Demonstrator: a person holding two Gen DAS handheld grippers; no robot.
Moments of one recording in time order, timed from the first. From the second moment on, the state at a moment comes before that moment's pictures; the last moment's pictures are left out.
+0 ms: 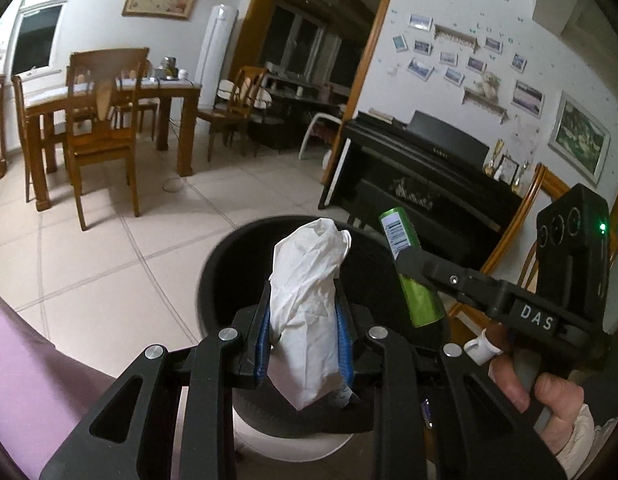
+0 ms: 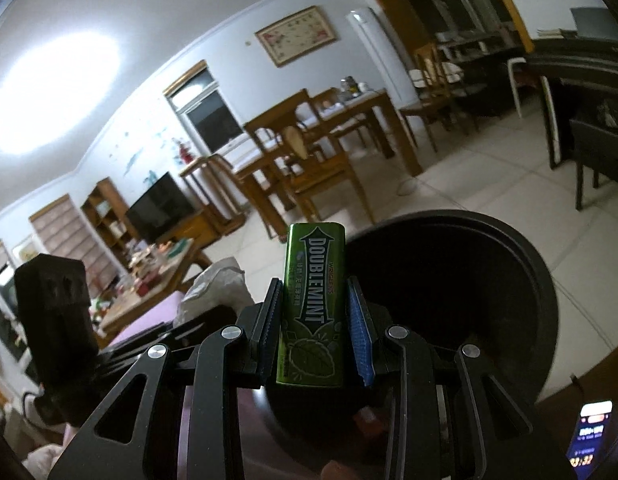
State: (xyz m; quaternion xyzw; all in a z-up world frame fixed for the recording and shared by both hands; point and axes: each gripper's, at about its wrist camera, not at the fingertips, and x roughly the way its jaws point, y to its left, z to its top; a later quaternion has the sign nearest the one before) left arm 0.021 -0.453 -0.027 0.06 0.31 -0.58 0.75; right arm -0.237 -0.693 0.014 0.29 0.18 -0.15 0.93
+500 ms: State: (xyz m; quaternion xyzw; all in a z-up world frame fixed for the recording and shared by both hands) left arm 0.003 -0.480 -0.026 0.11 0.29 -0.57 0.76; right arm -0.248 -0.701 -0.008 0.32 0.17 -0.18 0.92
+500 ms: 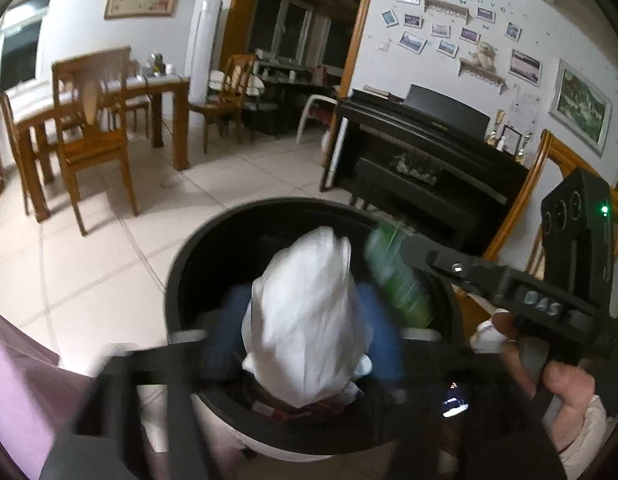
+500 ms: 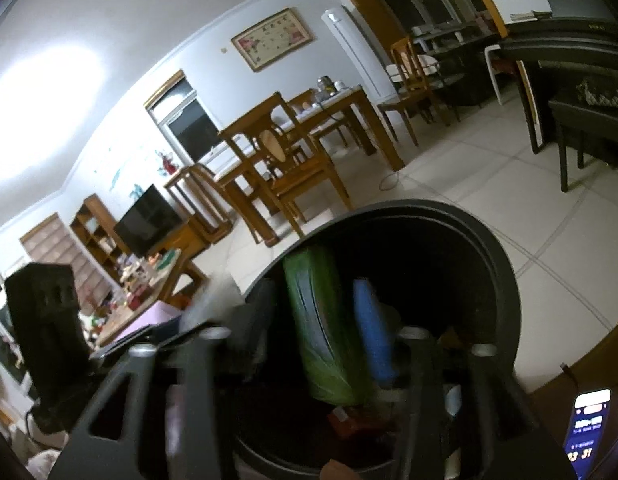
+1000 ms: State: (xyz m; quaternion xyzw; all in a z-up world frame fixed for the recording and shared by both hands) left arm 0.014 -0.415 -0.003 0.08 0.28 -0.52 0.80; right arm -0.240 -0.672 0.009 0.30 0.17 -0.17 0.93
